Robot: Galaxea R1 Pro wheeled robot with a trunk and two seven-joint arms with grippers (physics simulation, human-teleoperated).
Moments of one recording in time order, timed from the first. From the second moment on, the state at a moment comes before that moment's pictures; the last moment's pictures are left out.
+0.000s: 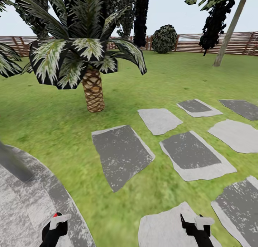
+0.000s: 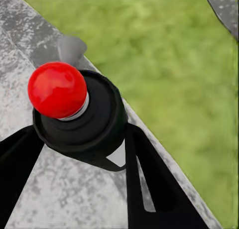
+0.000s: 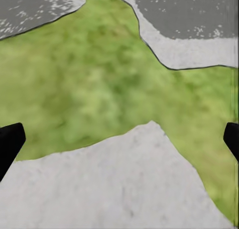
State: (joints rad) left arm -0.36 0.13 0.15 -0.31 0.02 -0.41 0.05; right arm -0.38 -0.13 -0.01 -0.22 -0.04 -0.63 -0.01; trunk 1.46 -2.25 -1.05
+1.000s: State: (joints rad) left arm -0.36 0.13 0.15 -0.31 0.06 -0.41 0.05; right arm -0.38 -0.13 -0.01 -0.22 -0.04 -0.63 -0.01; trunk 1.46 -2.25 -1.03
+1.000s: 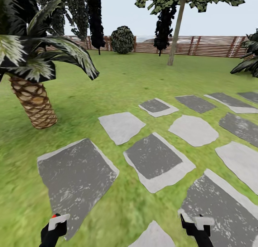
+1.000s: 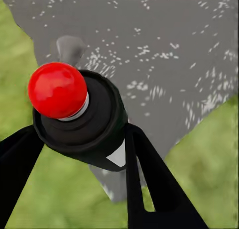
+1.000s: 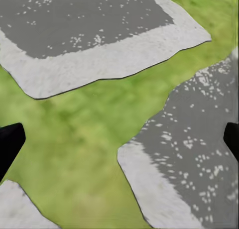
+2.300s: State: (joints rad) left arm -0.36 0.13 0.15 -0.30 0.06 -0.41 0.05; right arm -0.38 -0.13 0.00 -0.22 -0.03 -0.63 -0.01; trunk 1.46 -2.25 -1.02
